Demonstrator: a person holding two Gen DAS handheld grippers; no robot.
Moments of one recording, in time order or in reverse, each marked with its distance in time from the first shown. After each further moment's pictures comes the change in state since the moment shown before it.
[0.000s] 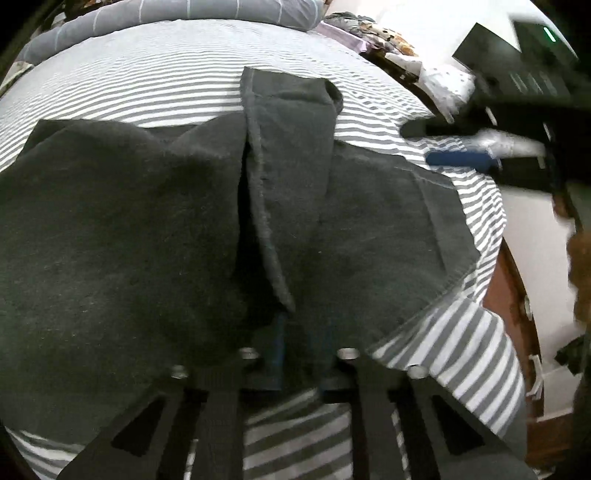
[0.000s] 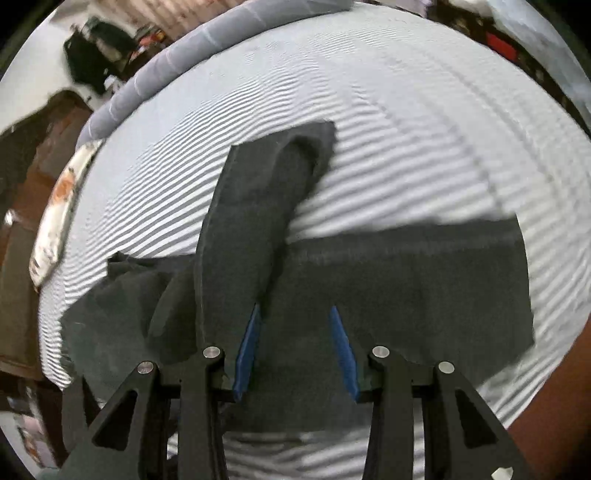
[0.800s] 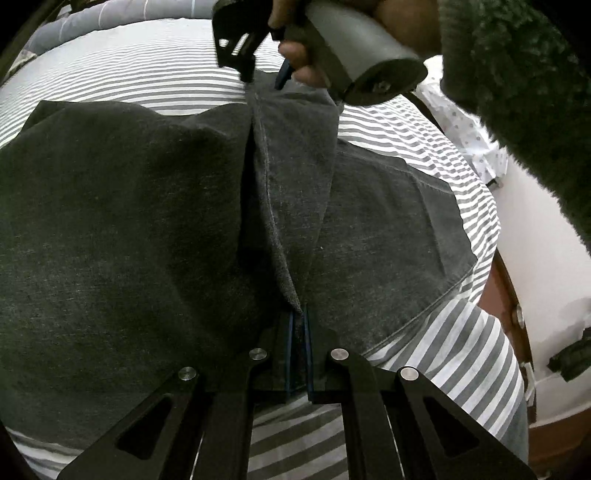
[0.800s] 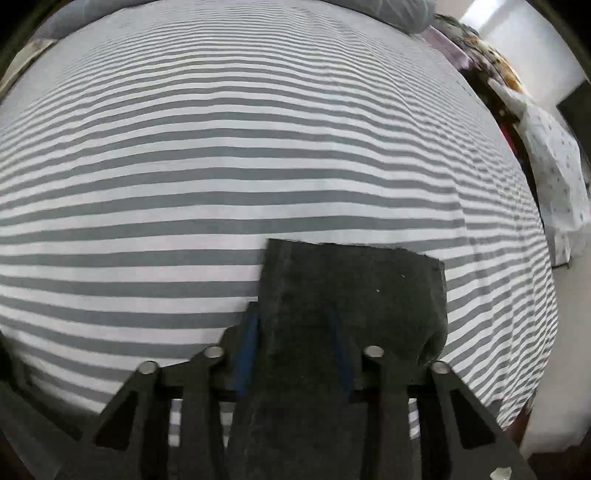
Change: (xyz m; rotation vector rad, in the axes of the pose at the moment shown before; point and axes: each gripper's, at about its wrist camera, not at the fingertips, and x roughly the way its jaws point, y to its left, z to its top) left arm -0.004 0.013 -0.010 -0.023 -0.028 -0.043; right arm 0.145 0.115 0.116 -0.225 0.100 -0.430
